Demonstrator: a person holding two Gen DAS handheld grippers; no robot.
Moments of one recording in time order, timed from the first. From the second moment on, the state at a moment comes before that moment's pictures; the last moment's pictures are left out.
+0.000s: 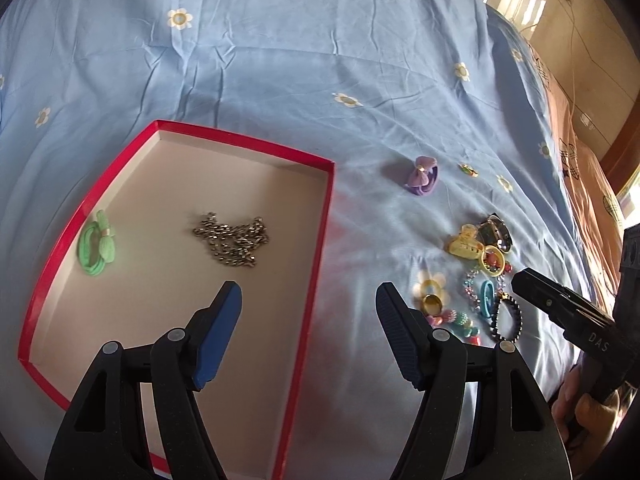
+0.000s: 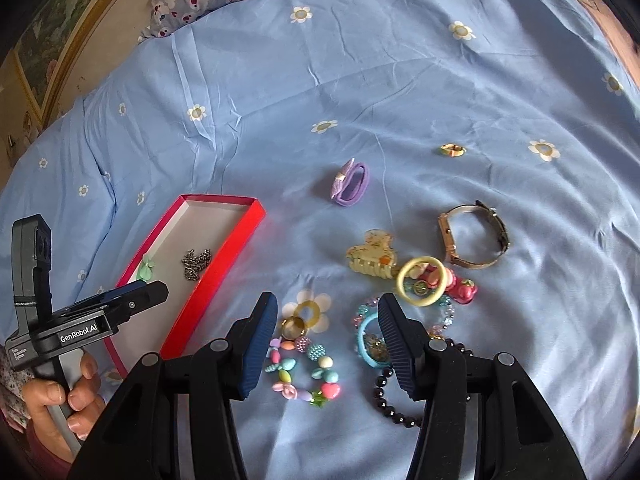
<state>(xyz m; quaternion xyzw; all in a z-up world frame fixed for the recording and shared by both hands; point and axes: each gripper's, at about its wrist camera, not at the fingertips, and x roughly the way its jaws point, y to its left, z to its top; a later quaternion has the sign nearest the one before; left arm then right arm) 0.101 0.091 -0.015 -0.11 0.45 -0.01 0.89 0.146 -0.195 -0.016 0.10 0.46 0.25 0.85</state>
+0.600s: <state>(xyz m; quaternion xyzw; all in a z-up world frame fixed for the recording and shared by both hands) 0.149 0.031 -0.012 -0.07 0.45 -0.07 0.89 0.173 -0.240 -0.024 0.11 0.46 0.19 0.86</state>
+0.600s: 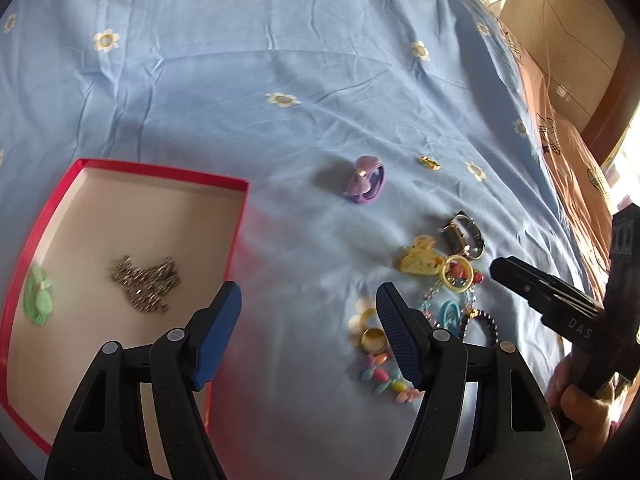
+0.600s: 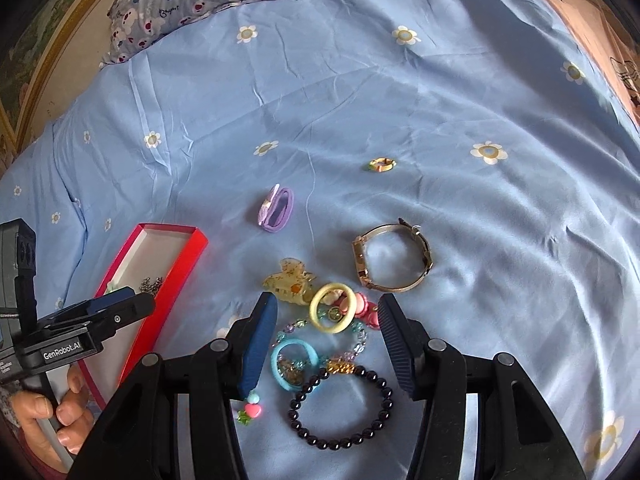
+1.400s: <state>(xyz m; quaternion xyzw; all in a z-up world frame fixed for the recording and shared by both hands) 0.287 -0.028 -0.057 -0.05 0.50 -0.11 0.86 0.231 -0.234 -0.069 0.09 0.51 0.18 0.83</state>
